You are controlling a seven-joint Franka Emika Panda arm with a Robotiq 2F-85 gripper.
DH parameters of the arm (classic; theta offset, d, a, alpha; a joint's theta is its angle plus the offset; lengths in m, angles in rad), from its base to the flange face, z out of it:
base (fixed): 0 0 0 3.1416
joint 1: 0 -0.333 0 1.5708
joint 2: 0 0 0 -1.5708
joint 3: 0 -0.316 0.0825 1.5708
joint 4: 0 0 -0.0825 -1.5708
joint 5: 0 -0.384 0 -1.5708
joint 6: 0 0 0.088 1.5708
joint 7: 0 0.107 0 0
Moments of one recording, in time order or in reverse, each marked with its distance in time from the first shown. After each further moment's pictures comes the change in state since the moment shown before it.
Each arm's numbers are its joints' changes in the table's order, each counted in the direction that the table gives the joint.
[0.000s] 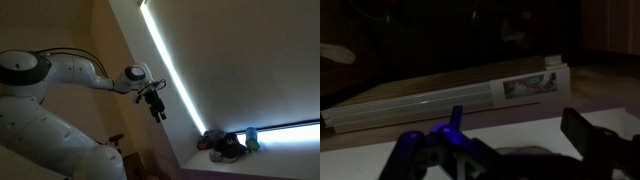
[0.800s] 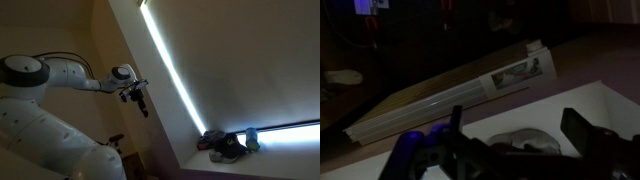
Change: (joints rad) arm 0.029 -0.010 -0.200 -0.188 -0.066 -0.109 0.382
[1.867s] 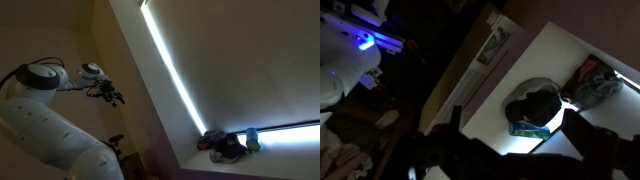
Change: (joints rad) arm 0.163 0.052 -0.380 -0.574 0.033 -0.275 0.896
